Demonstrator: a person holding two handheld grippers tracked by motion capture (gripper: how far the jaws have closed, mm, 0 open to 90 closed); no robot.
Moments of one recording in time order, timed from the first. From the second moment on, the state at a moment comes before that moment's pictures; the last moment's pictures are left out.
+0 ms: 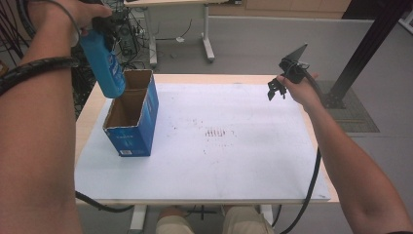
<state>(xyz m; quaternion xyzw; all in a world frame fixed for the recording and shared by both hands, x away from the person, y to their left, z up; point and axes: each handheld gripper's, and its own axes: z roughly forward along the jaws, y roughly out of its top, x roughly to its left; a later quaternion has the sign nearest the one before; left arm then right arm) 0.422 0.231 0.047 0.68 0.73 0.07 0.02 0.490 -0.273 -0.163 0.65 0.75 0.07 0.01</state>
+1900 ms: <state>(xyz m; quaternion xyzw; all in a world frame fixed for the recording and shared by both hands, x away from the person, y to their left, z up) 0.434 0.222 -0.106 0.72 0.70 0.04 -0.01 0.488 -0.265 -0.169 0.65 0.76 0.06 0.01</state>
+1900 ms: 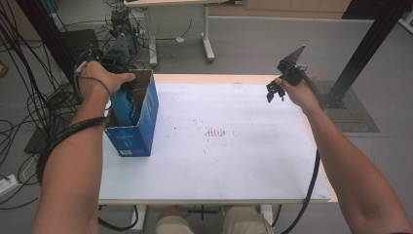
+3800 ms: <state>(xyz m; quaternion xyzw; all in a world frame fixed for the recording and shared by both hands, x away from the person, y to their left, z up) 0.430 0.220 -0.172 0.74 0.68 0.03 -0.02 0.488 -0.260 -0.174 0.64 0.76 0.06 0.01</state>
